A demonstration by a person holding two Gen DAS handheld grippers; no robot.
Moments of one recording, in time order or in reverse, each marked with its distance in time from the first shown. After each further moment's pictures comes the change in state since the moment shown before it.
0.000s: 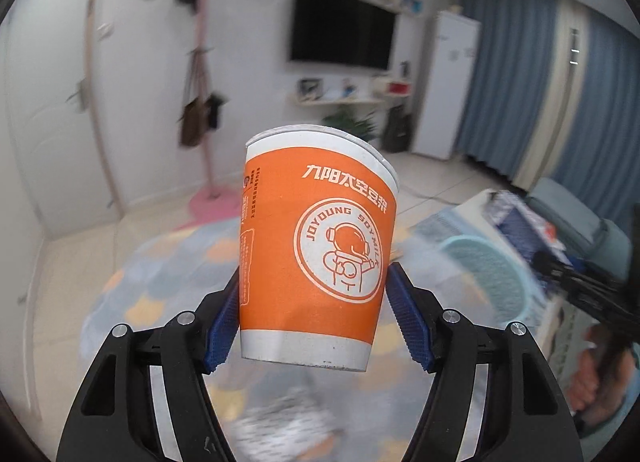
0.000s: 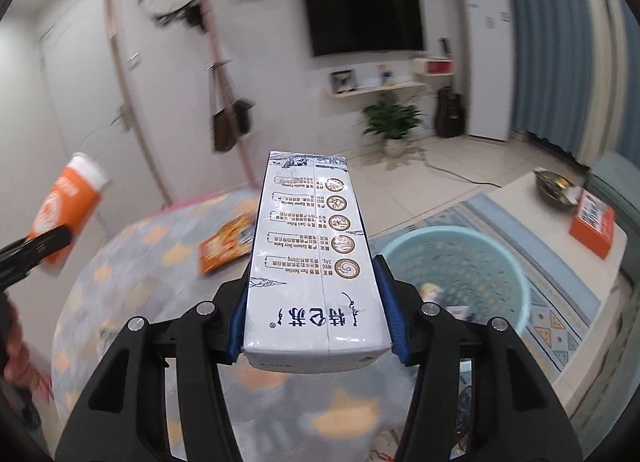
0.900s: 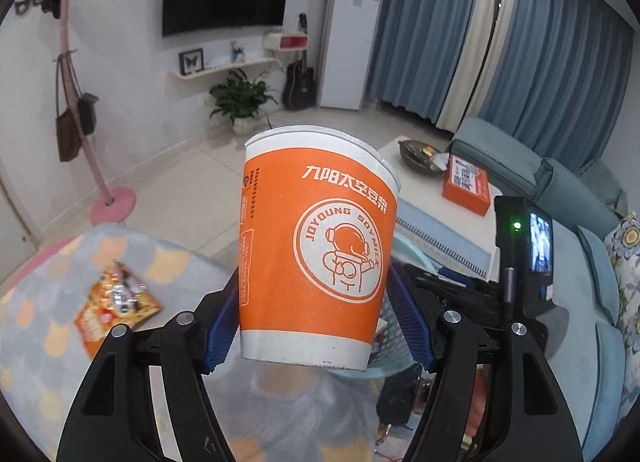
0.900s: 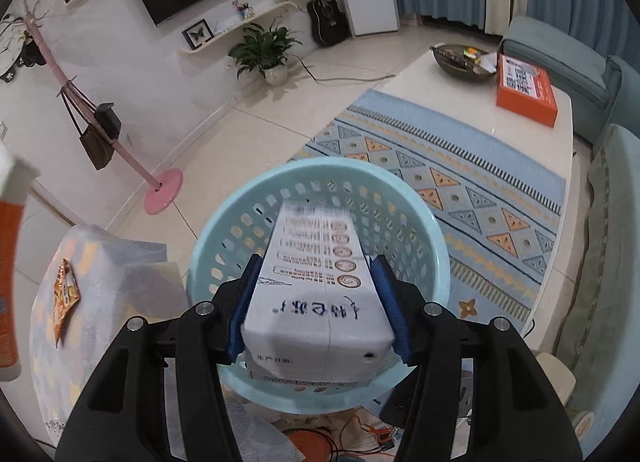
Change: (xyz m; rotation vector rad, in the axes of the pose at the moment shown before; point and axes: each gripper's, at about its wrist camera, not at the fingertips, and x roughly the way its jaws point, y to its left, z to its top) left arm 0.162 -0.222 0.012 0.163 0.183 -0.244; right arm 0.132 -0.196 -0.012 0.387 0.277 -0.241
